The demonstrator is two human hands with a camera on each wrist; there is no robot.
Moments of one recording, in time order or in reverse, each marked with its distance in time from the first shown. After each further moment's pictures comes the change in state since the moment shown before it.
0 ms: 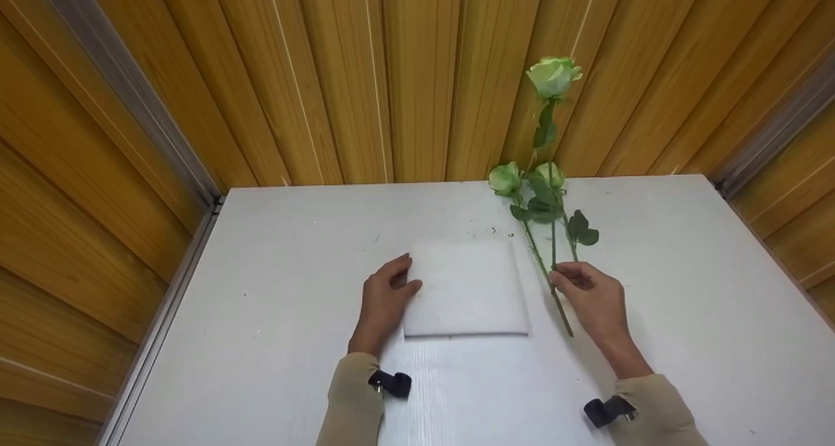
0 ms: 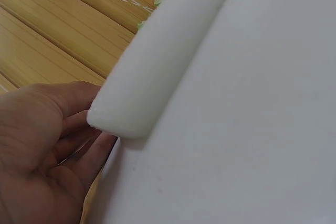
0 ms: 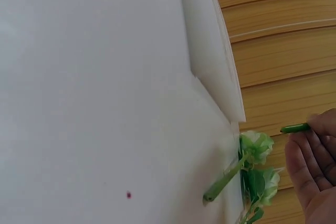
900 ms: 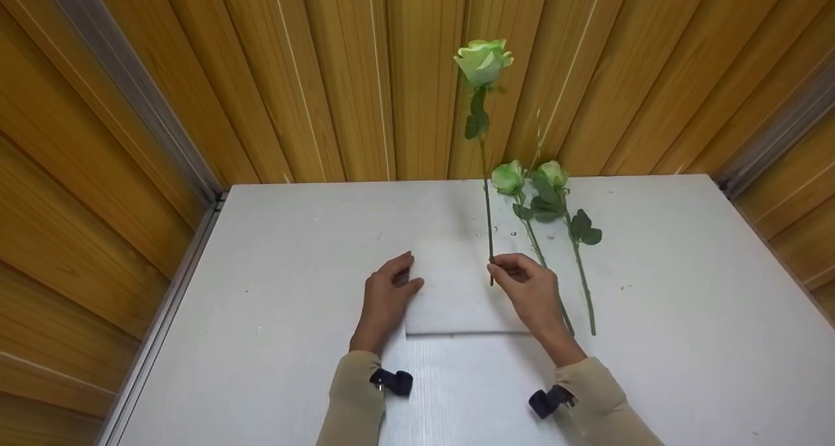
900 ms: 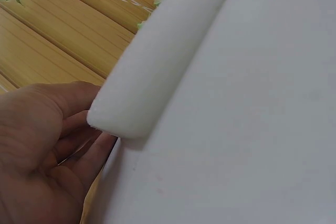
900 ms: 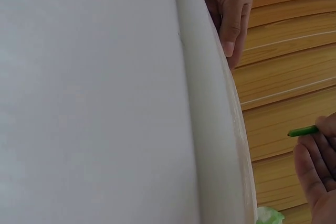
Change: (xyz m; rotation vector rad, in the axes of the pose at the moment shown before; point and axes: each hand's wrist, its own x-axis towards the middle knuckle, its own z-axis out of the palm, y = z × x) left_hand 0.001 0.001 0.000 0.031 -0.004 0.011; right_hand -0.002 -0.037 0.083 0.161 -0.085 -0.106
